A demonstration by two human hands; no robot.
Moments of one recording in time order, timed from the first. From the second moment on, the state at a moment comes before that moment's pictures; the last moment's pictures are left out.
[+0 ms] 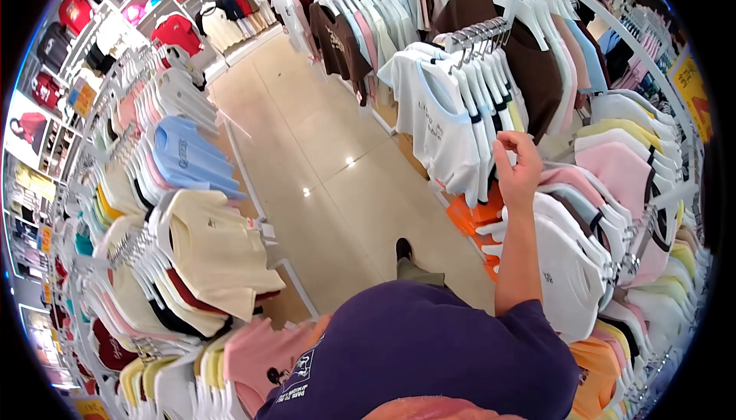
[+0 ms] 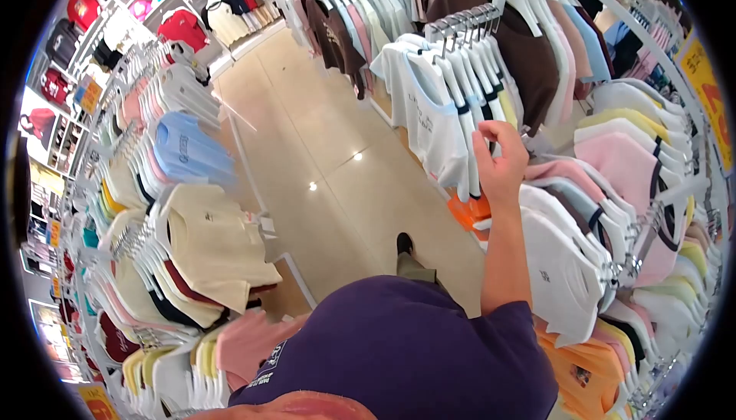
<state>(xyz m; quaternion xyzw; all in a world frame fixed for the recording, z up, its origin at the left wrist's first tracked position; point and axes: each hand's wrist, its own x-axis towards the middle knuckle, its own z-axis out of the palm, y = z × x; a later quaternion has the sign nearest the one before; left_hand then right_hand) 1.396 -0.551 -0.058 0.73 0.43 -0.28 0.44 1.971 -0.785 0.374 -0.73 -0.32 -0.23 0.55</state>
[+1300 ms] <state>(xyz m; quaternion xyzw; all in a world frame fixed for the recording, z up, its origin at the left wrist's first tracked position) 1.711 -0.092 -0.038 0.87 0.27 -0.27 0.31 2.068 -0.631 0.367 -0.89 -0.07 -0.13 0.44</state>
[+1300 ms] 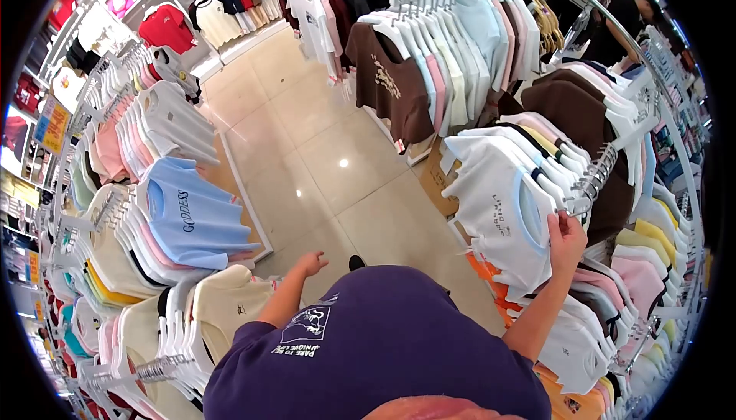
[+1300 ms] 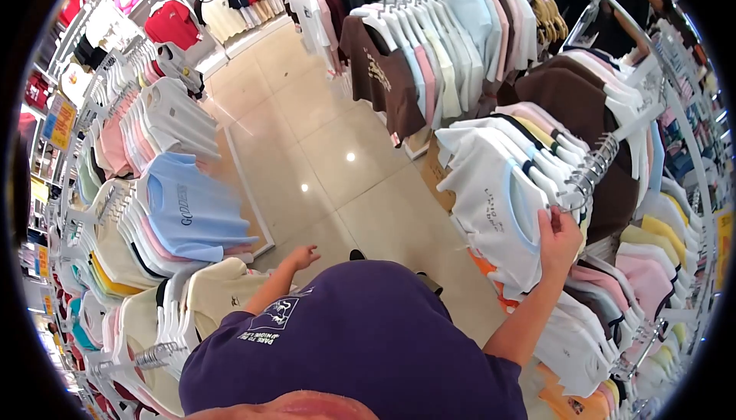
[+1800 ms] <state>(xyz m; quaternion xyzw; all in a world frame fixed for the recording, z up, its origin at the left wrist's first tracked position) 1.668 0.006 -0.054 0.86 0.24 -0.32 0.31 2.041 -0.589 0.361 -0.93 -0.08 -0.20 0.29</state>
